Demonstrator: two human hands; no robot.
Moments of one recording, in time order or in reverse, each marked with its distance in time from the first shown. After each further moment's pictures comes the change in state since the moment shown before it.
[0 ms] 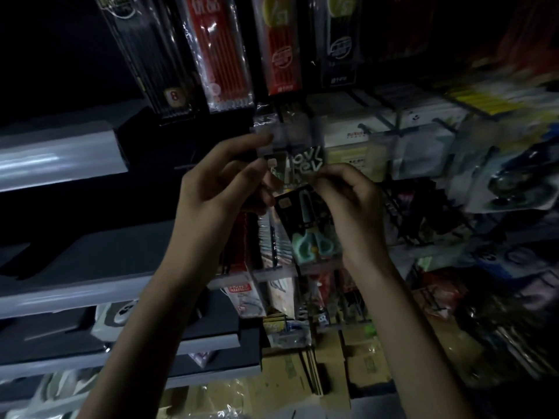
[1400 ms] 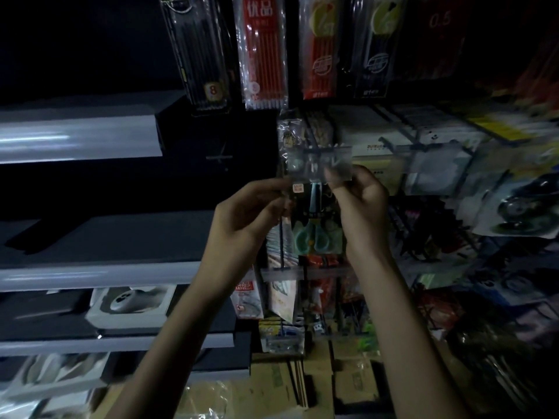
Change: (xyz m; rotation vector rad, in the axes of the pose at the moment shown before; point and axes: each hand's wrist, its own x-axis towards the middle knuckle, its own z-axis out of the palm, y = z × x) left_hand -0.025 -0.045 -0.008 -0.009 0.055 -0.028; right_hand 0.022 0.021 0.015 0.018 0.082 0.013
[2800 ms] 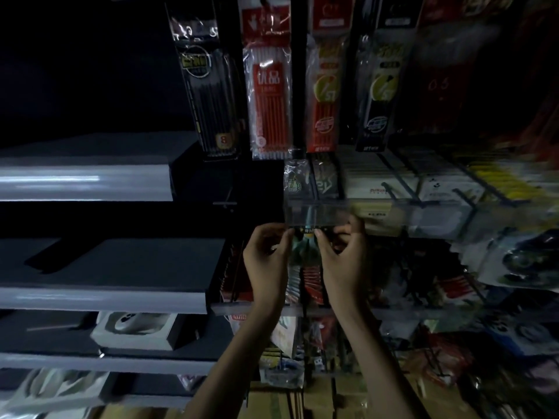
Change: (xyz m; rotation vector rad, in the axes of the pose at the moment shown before) left_hand 0.045 -0.094 0.050 0.085 0.564 0.011; right_hand 0.007 0.056 0.006 -0.454 0.102 -0.261
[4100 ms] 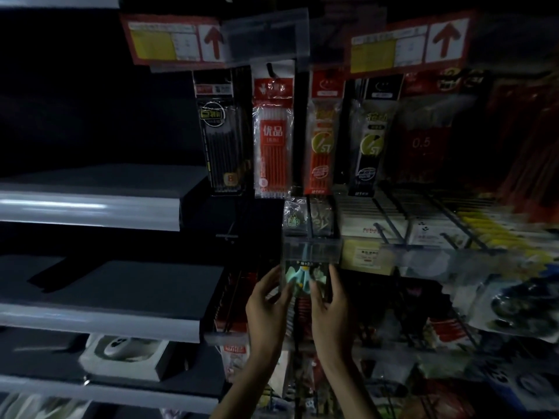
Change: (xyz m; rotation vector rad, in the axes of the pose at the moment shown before) left_hand -0.022 -0.025 -0.002 0.030 -0.086 -0.162; right_hand -0.026 0.036 0.006 -0.084 -0.154 0.071
